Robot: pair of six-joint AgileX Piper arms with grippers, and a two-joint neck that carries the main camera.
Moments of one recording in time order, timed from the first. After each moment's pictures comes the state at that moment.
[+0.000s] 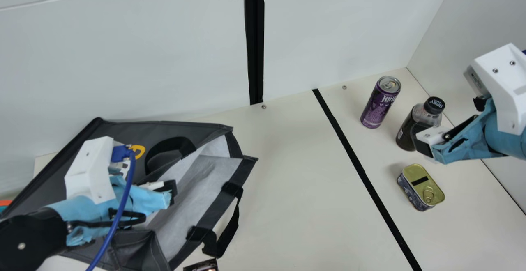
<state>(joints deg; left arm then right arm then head) -26.3 87.8 -74.7 -27.8 44.8 3.1 -35.4 65.6 -85.8 14.3 69.8 -41.1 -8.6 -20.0</state>
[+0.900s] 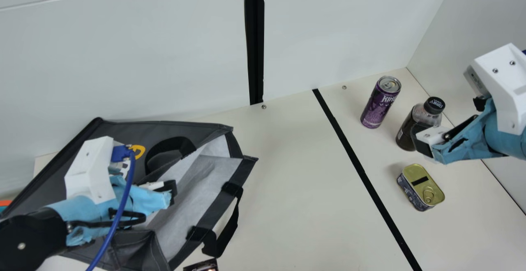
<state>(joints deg) -26.3 87.8 -74.7 -27.8 44.8 3.1 -35.4 65.6 -85.8 14.3 69.8 -41.1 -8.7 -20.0</state>
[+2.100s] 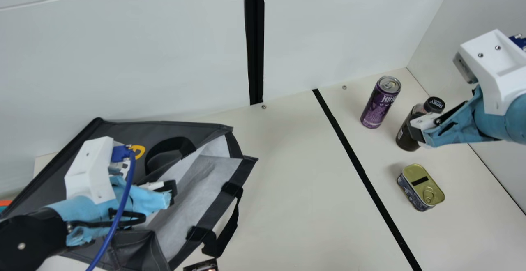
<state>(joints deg) -26.3 87.8 -74.7 -27.8 44.8 3.1 -27.8 71.0 -91.3 3.8 69.5 -32.0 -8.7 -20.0</state>
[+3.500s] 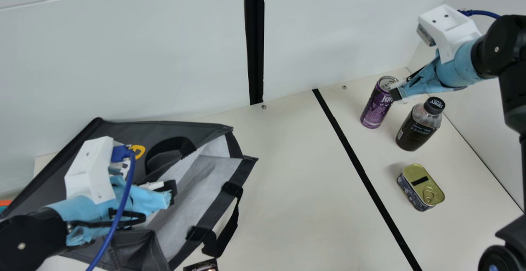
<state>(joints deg) -26.3 87.8 -74.7 -27.8 44.8 3.1 -25.0 96.7 -108.4 0.0 69.8 -29.5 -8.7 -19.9</state>
